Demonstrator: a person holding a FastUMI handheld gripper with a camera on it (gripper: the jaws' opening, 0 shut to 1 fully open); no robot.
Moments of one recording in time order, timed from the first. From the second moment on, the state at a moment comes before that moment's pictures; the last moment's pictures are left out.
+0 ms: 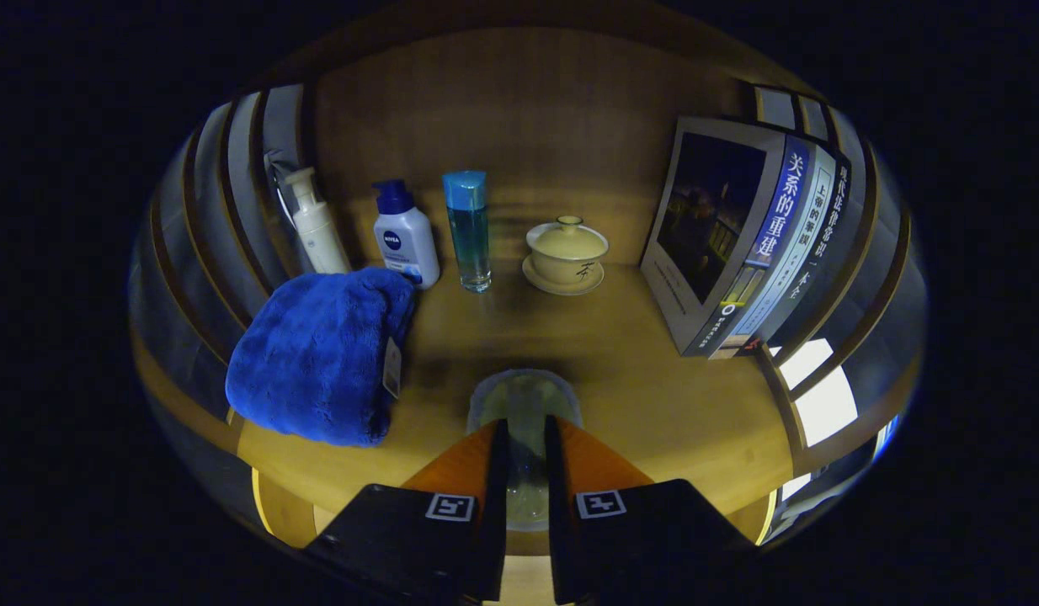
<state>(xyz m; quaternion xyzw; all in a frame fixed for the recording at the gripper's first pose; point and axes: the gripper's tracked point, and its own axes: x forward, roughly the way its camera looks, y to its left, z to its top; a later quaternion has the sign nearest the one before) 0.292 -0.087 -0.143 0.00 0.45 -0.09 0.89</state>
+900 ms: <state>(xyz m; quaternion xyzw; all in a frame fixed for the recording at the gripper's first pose) 0.265 -0.072 -0.065 -0.04 0.37 -0.07 0.93</state>
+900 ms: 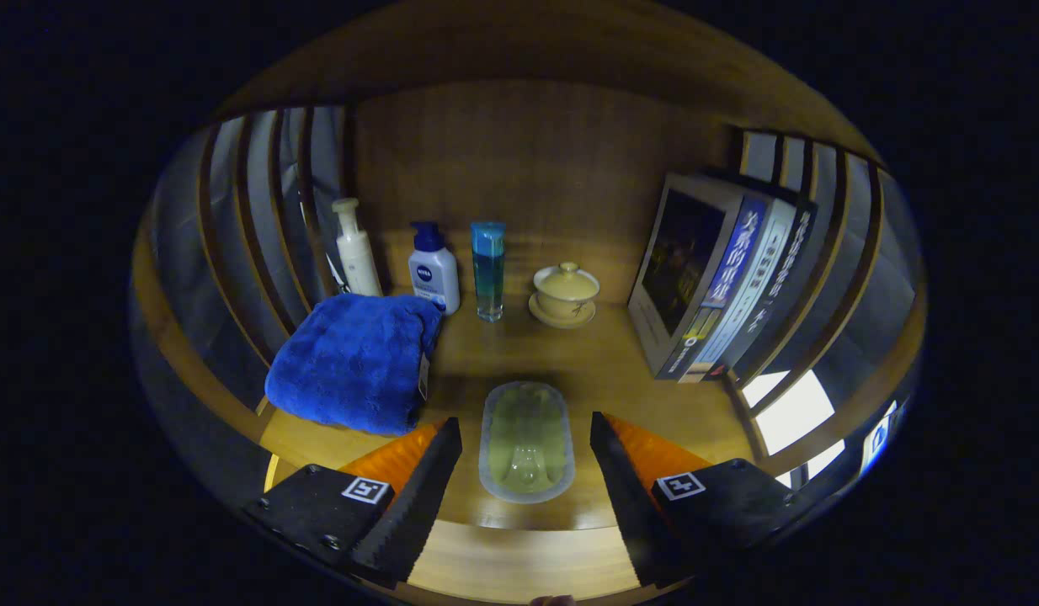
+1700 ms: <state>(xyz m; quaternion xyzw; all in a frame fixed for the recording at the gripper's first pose) 0.089 0.038 0.042 -0.09 0.12 0.02 0.99</state>
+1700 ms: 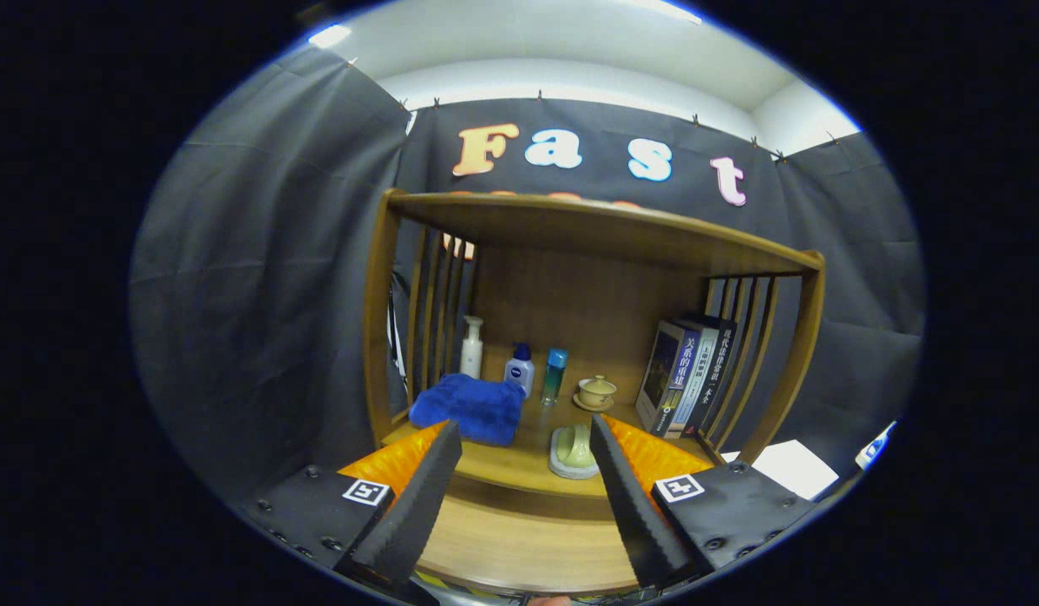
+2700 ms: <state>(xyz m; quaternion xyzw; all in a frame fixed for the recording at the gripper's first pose) -0.038 0.001 -0.113 -0.01 0.12 -0.06 0.99</state>
